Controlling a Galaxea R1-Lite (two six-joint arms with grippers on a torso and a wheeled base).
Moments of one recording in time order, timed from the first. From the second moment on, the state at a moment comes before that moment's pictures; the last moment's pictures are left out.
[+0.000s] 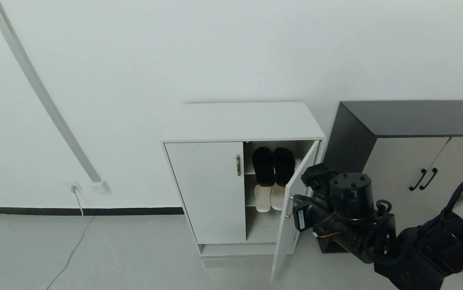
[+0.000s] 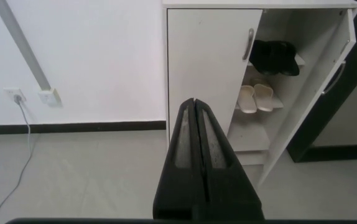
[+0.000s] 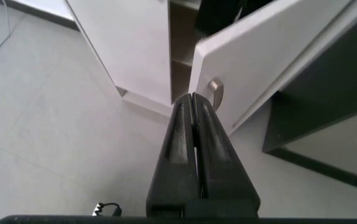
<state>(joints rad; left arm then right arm) 0.00 0.00 0.00 0.00 0.00 -0.01 0.68 1.96 -0.71 -0.94 -0.30 0.06</state>
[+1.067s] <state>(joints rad) 0.00 0.00 0.00 0.00 0.00 -0.01 0.67 2.12 -0.82 -1.00 -0.30 0.06</state>
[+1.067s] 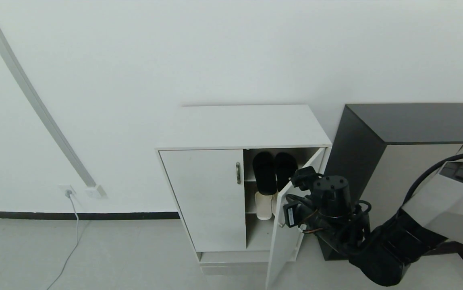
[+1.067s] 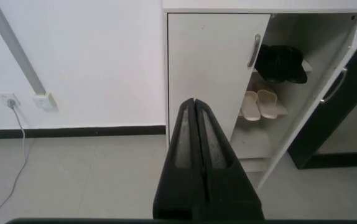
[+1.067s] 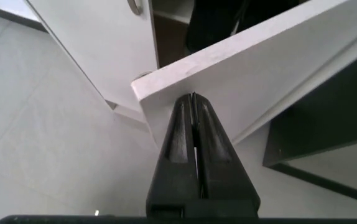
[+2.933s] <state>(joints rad) 0.00 0.00 0.00 0.00 0.00 -0.02 0.50 2.48 -1.54 -0.75 -0.29 0.05</state>
